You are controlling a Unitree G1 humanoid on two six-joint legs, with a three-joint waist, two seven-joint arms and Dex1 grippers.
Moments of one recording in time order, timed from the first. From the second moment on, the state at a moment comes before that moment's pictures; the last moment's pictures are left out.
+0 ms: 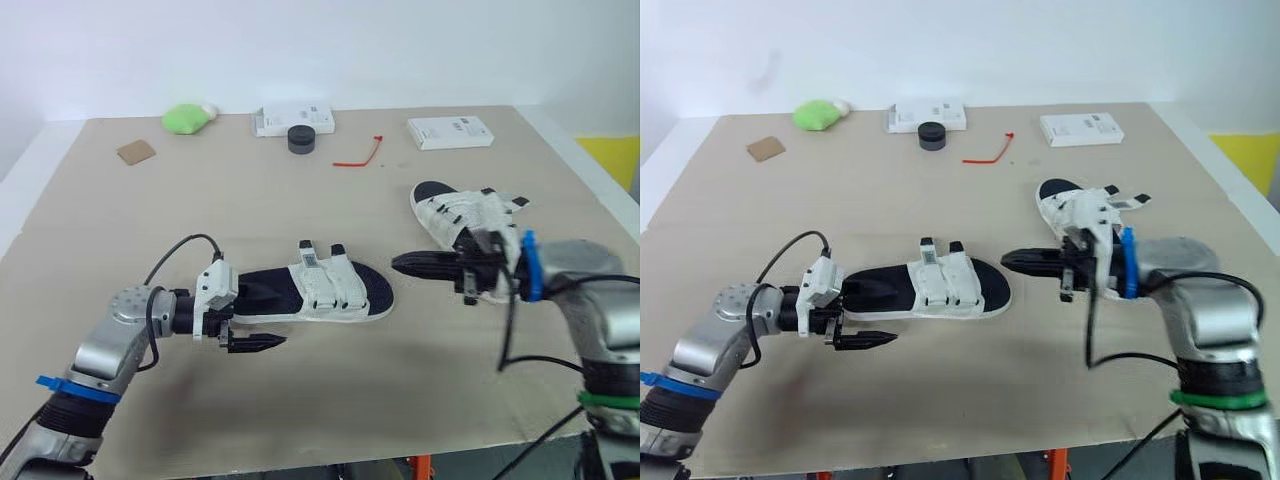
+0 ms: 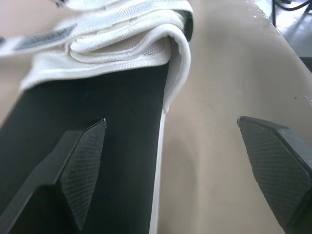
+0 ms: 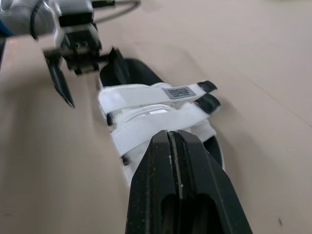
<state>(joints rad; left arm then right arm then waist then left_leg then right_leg) -0.29 0.64 -0.13 -0.09 -0.43 0.27 -1.21 -0.38 -0.80 -0.22 -0.33 0.57 0.75 1.21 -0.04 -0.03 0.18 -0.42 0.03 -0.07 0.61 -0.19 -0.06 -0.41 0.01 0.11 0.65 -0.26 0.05</state>
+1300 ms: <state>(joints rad) -0.50 0.37 -0.20 0.11 -0.30 0.33 -1.01 -0.12 -0.84 -0.41 -0.60 0.87 0.84 0.82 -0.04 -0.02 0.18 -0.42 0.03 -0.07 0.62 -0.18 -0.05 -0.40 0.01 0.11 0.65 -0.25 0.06</state>
